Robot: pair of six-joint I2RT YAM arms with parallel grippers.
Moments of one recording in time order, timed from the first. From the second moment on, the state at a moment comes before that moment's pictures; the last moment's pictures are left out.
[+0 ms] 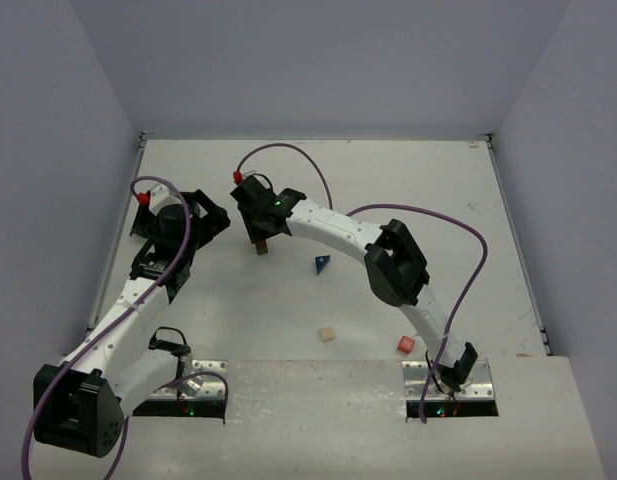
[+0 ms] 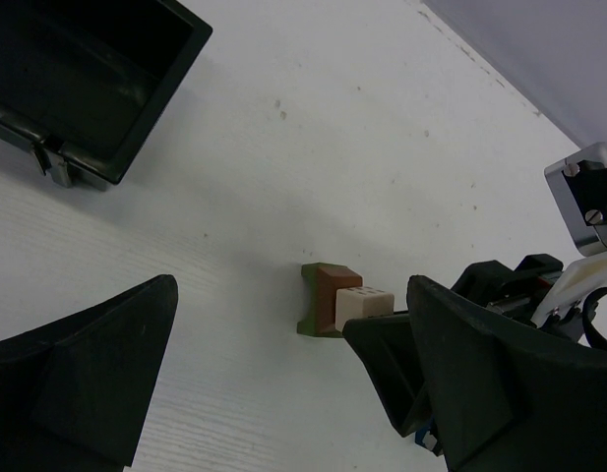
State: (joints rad) left arm -0.16 0.95 0.61 -0.14 -0.27 -0.70; right arm 0.92 2.31 2.00 -0.63 0.21 0.41
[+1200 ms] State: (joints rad) left arm -0.16 0.93 0.61 -0.14 -0.27 -0.70; right arm 0.93 2.34 2.07 -0.66 0.23 0.40
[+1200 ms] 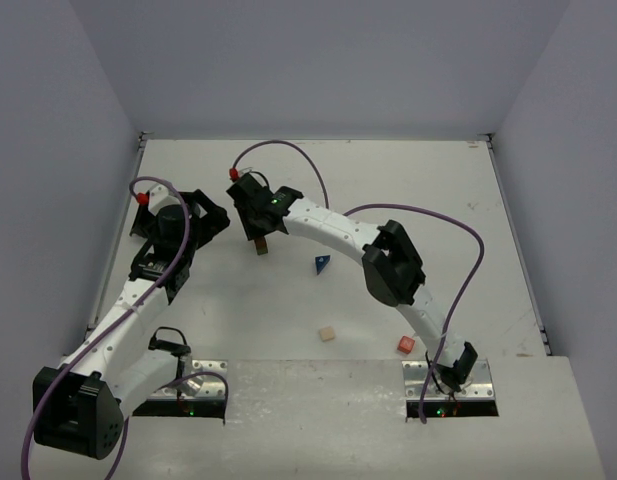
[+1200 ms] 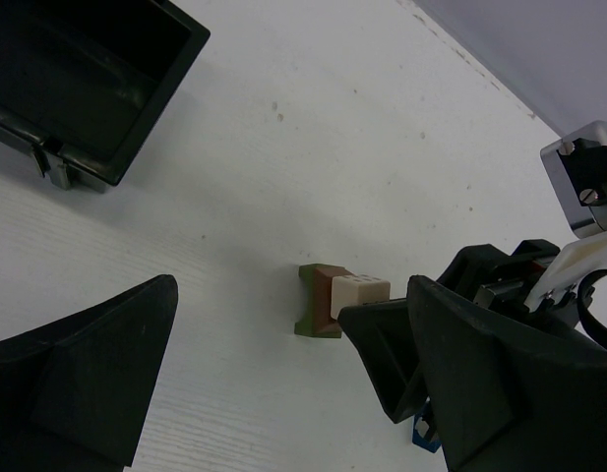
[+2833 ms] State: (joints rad) left arm -0.15 0.93 0.61 -0.14 -0.27 -0.70; right arm 0.92 2.36 2.07 -0.65 0.25 0.39
